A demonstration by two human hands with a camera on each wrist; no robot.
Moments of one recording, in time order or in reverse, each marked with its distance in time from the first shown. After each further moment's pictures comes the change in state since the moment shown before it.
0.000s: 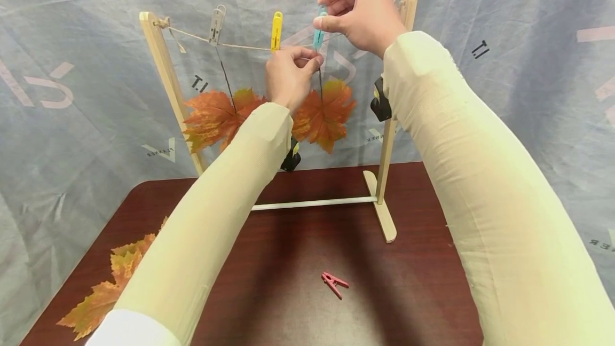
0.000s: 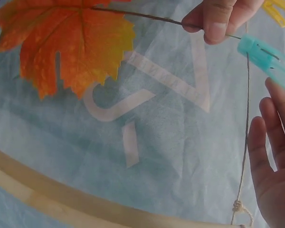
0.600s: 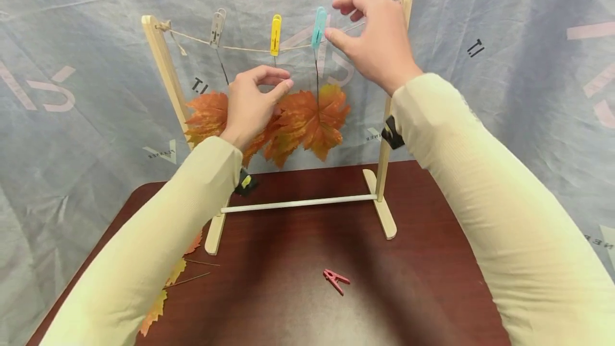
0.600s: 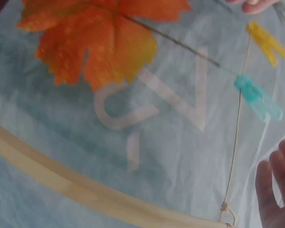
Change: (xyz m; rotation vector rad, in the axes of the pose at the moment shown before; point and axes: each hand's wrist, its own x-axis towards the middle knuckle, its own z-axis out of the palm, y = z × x) left_hand -0.039 -0.048 -0.051 -0.052 -0.014 0.209; right_hand -0.044 0.003 0.011 -0.152 0.213 -0.127
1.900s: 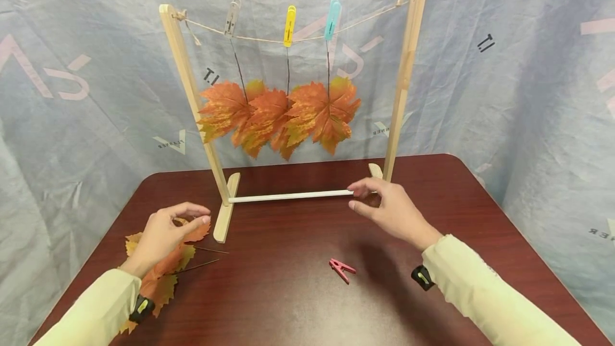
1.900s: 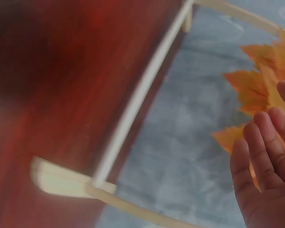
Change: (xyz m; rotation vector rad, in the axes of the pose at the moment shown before) left_hand -0.176 -0.197 -0.095 0.164 -0.251 -0.171; right_hand -0.208 0.082 0.067 0.245 -0.431 0.134
